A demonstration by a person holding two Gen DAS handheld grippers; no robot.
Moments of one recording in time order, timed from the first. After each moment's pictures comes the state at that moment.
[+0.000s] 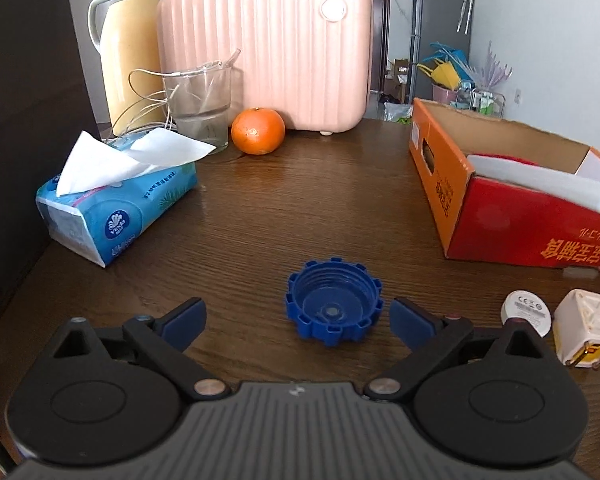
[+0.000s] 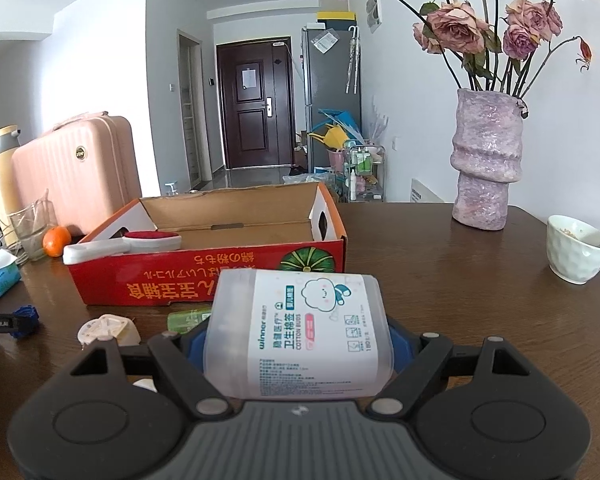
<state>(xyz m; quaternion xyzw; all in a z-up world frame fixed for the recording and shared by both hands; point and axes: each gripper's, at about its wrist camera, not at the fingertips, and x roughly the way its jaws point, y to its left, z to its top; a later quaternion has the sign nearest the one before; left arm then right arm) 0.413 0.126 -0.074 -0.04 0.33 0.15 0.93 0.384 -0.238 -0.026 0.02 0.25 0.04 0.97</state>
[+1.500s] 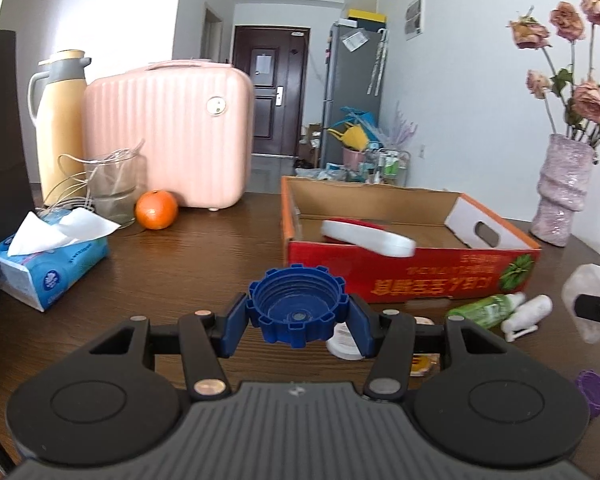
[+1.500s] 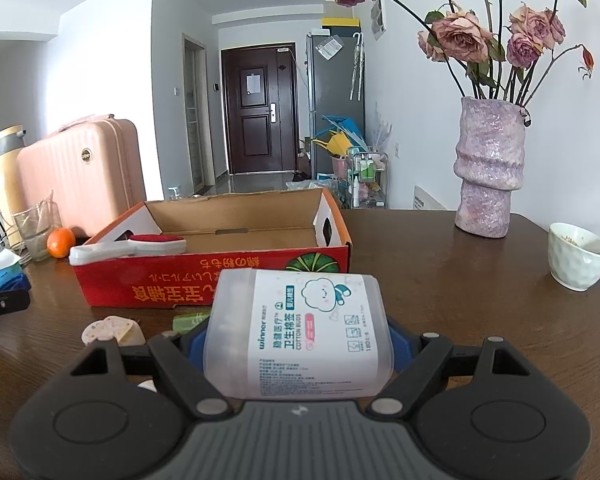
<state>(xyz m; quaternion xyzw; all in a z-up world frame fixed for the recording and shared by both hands) 0.355 0.051 -0.029 -0.04 0.22 0.02 0.97 0.379 -0.235 -0.023 0.02 0.23 0.05 0.97</state>
